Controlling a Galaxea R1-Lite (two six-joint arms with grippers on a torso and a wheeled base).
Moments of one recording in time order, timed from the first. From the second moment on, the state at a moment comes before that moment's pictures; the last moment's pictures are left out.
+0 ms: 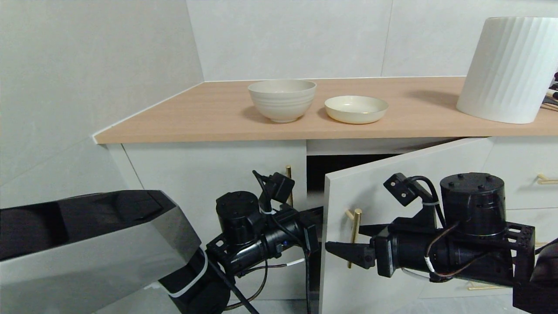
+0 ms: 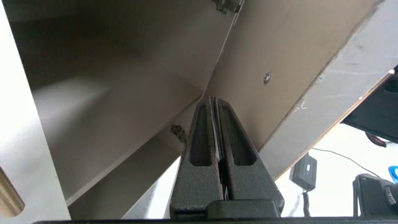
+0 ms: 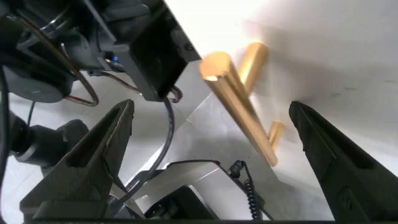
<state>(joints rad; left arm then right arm) -0.69 2.21 -0.74 -1.47 -0.37 -0.33 0.65 1.69 -0.59 -0.76 0.32 0.30</state>
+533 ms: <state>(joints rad) -0.70 2.17 -0.78 -1.32 -0.38 -0.33 0.56 1.53 -0.47 -0.56 0.27 0.15</state>
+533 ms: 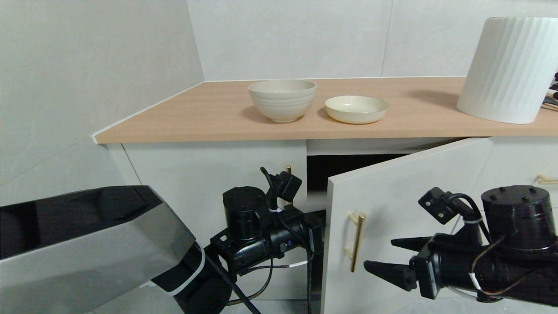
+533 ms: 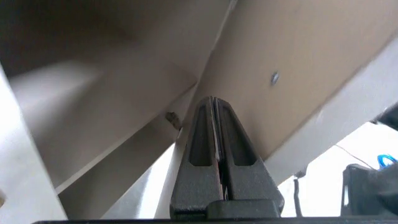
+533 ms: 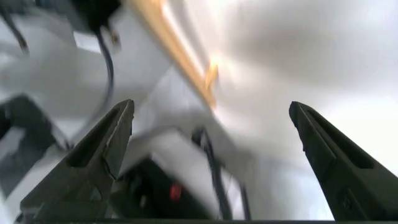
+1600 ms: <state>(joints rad) -0.74 2.16 -0.79 -1.30 -0.38 -0.33 0.58 1.27 -0.46 -0.36 0.27 0.15</state>
